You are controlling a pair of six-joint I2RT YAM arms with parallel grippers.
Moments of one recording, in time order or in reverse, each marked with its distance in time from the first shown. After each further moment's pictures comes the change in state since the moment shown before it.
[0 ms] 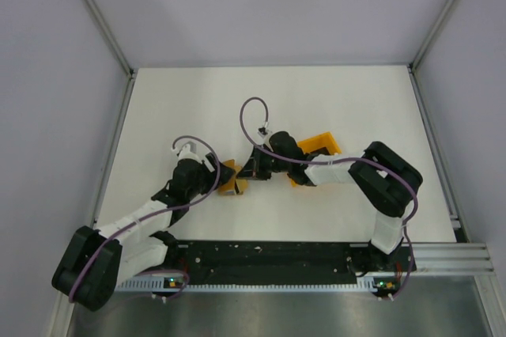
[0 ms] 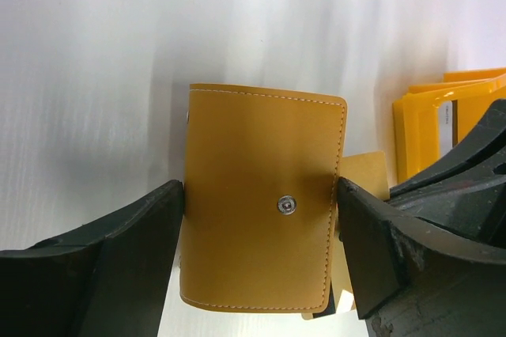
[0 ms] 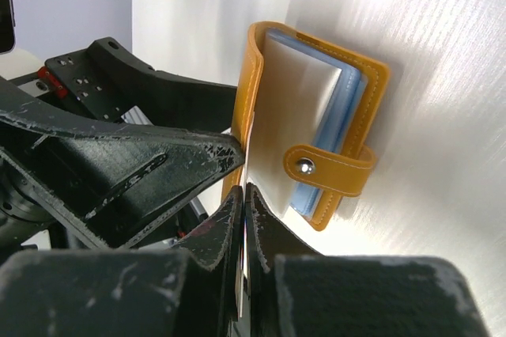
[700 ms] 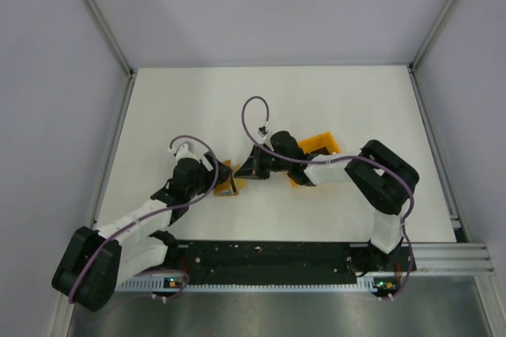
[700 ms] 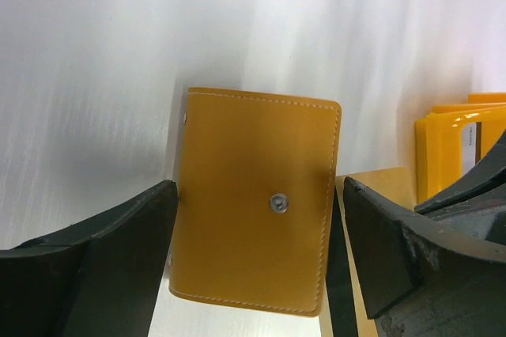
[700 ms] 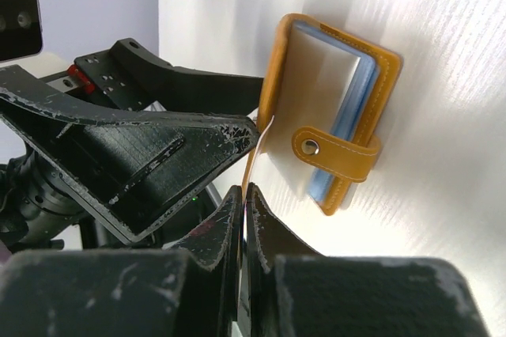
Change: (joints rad) left arm 0.002 -0.003 0.014 -0.057 -0.071 0.003; right arm -0.009 0.024 -0.005 0.076 -0.048 0.067
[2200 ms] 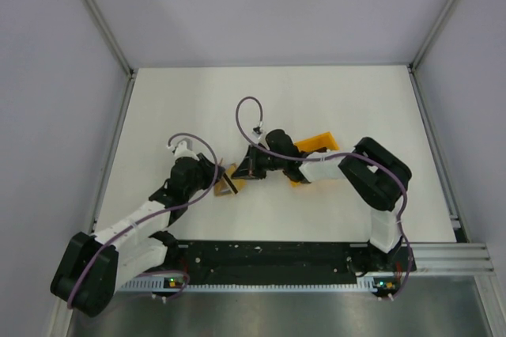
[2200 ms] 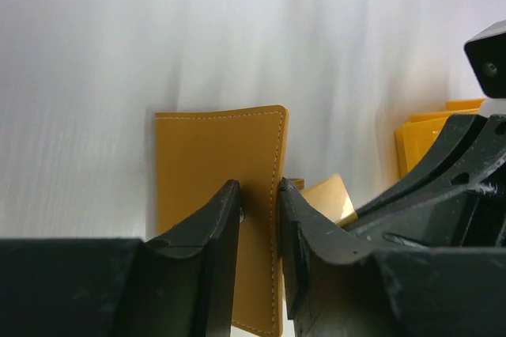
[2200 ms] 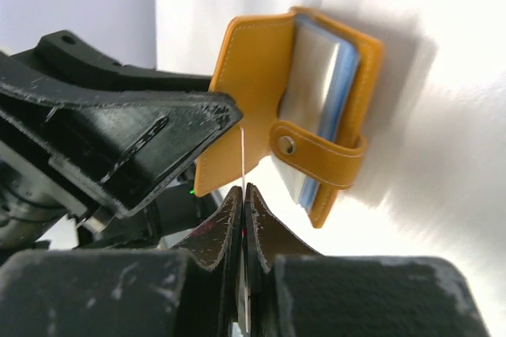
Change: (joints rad) left arm 0.006 -0.039 0.005 0.029 -0.012 0.037; right arm -0.001 0.066 0.051 0.007 -0.078 0.008
